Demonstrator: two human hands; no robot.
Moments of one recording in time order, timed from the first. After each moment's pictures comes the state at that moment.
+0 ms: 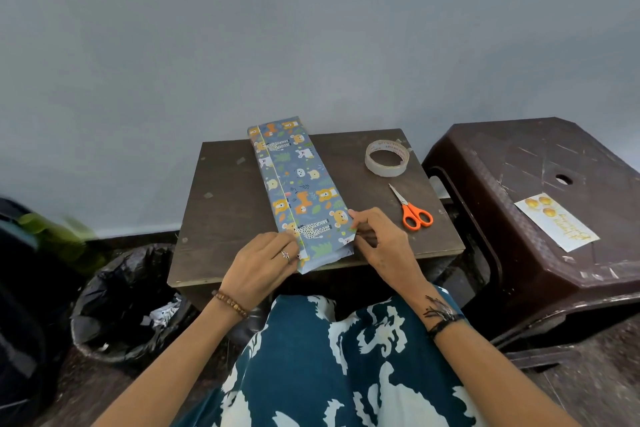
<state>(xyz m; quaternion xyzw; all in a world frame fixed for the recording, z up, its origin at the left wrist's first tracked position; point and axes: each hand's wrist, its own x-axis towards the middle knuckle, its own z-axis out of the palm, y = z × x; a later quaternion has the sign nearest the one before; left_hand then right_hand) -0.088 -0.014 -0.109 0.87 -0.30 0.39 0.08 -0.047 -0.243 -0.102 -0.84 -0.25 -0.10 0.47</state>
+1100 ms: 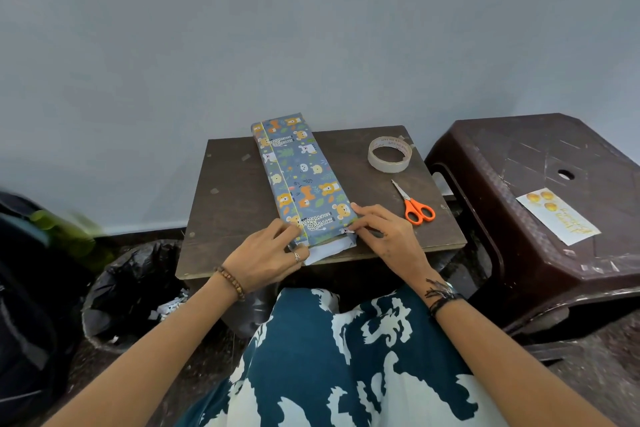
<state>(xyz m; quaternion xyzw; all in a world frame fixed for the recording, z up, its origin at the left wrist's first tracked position) -0.079 0.000 -0.100 0.87 -0.39 0.29 -0.03 -0.034 -0.252 -0.112 -0.84 -0.31 -0.16 0.41</state>
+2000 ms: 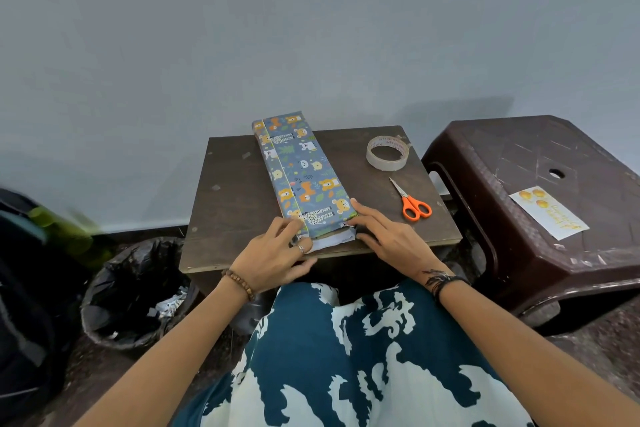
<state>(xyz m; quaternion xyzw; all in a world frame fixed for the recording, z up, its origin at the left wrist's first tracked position) -0.091 -0.013 -0.103 0.90 -0.31 0.29 0.00 -0.033 -0.266 -0.114 -0.86 -0.43 -0.19 0.19</state>
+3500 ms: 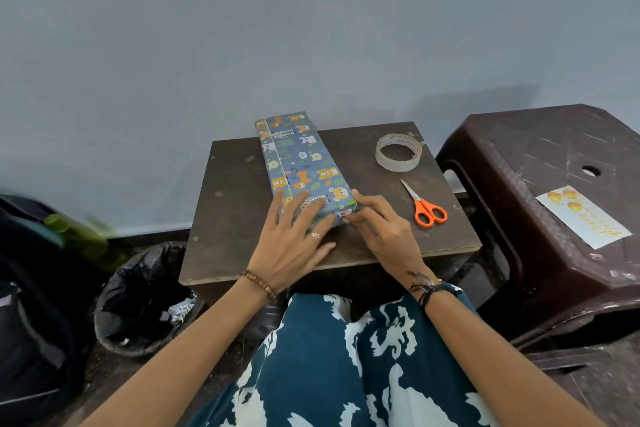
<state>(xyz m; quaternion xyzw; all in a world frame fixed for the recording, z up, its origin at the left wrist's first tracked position) -0.065 -0.034 -0.095 0.90 -0.25 0.36 -0.06 -0.026 -0.227 -0.109 -0.81 -0.36 -0.31 0.36</state>
